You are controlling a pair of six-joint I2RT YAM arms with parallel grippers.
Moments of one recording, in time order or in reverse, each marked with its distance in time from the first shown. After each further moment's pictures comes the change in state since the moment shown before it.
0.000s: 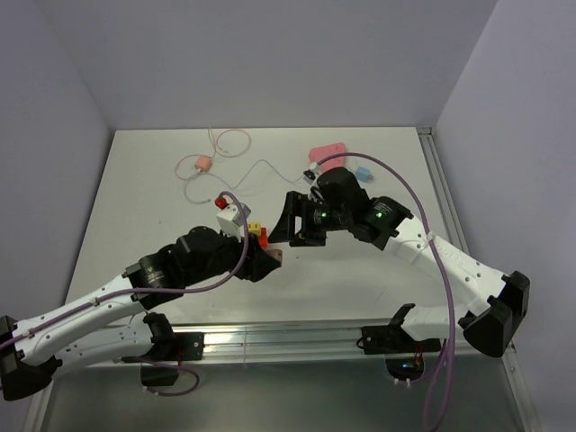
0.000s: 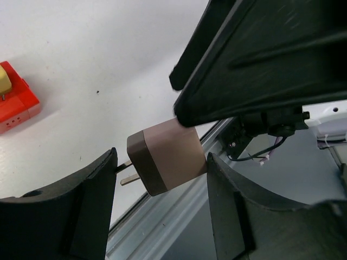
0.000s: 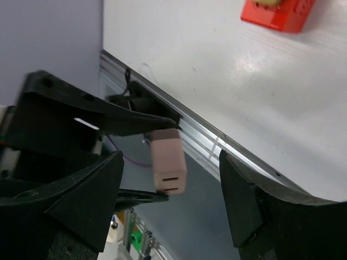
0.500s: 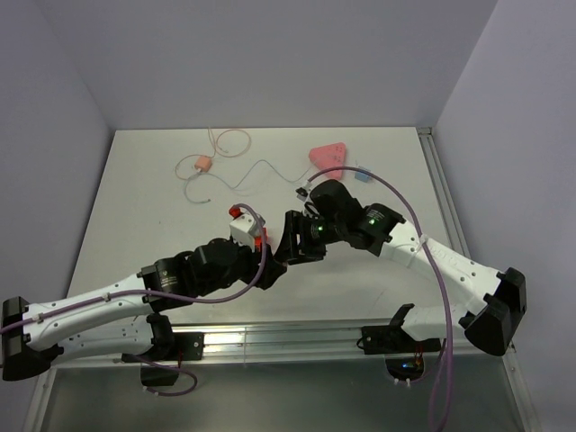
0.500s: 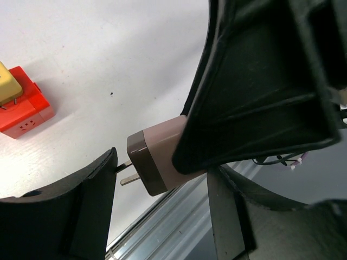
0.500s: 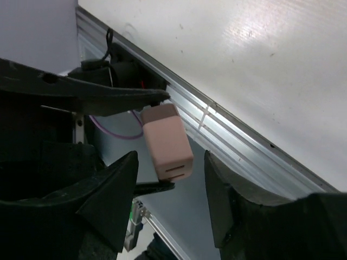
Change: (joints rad) left arm -0.172 0.071 0.006 0.019 -0.238 0.049; right arm 0.048 0.001 -0.066 -0.063 -0.055 -0.038
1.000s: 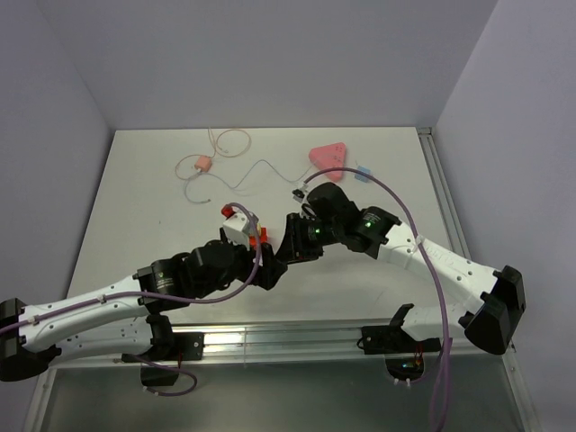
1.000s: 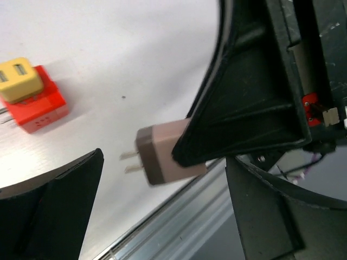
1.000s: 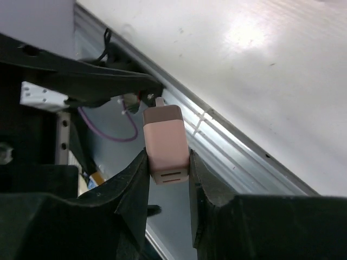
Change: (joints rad) left arm -0.013 -0.020 0.000 -0.018 -0.053 -0.012; right arm 0.016 0.004 -0.045 0.071 -0.003 -0.029
